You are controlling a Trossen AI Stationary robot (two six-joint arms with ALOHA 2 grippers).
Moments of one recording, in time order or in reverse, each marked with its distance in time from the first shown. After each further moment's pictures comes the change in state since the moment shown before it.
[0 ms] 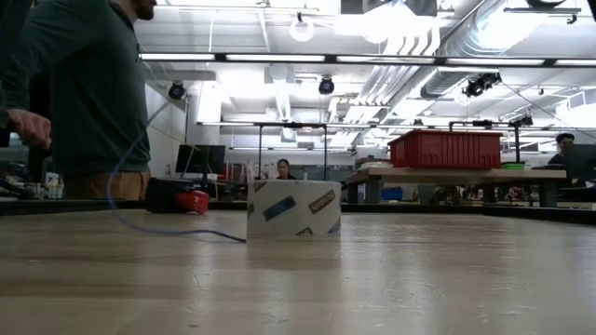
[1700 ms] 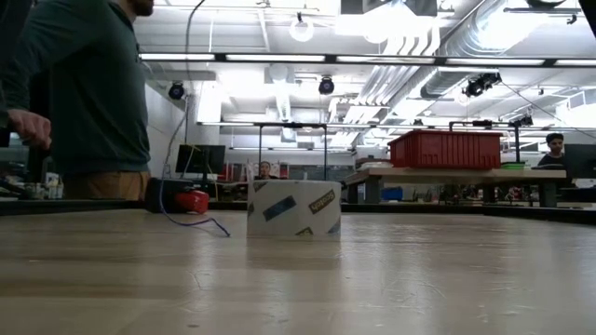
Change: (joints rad) left arm -0.031 0.007 0.000 -0.249 -0.097 0.161; right arm 0.123 0.109 0.000 0.709 0.110 -0.323
